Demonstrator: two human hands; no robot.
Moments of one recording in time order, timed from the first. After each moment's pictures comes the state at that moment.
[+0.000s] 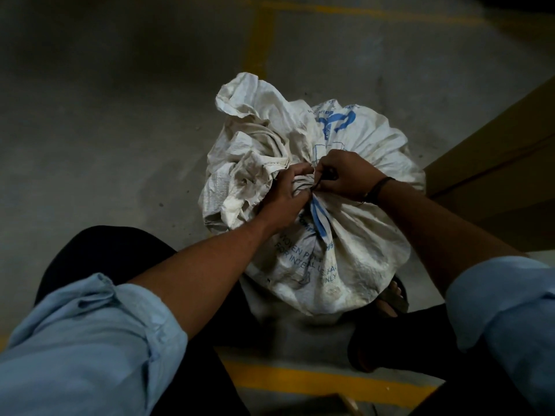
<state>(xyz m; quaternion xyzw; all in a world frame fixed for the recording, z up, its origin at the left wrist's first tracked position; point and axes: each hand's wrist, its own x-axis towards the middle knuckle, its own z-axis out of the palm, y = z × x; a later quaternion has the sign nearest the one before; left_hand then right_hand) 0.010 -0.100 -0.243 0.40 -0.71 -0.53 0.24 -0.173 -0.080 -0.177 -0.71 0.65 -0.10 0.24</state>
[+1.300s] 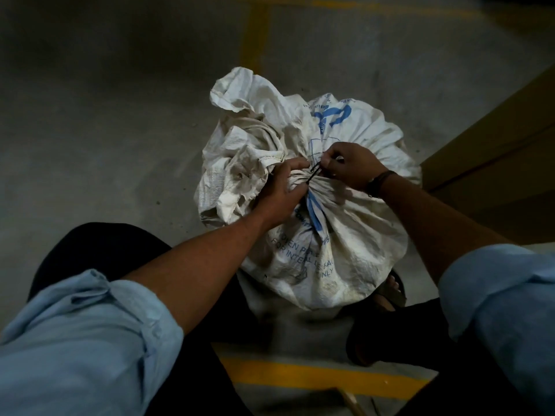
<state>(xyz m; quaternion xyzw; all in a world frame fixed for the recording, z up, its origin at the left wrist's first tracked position) 0.012 -0.103 -0.249 0.40 -0.72 -0.52 0.25 -0.185 -0.076 -0.185 -0.61 0.73 -0.17 0.26</state>
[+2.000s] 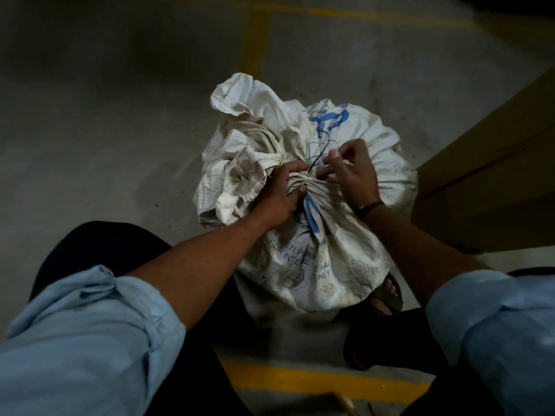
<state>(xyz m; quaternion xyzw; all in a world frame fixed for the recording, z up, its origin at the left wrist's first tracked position) 0.010 -0.105 -0.250 0.39 -0.74 -0.48 0.24 -0.160 -0.048 -0.190 -0.41 0.68 -0.51 0.33</state>
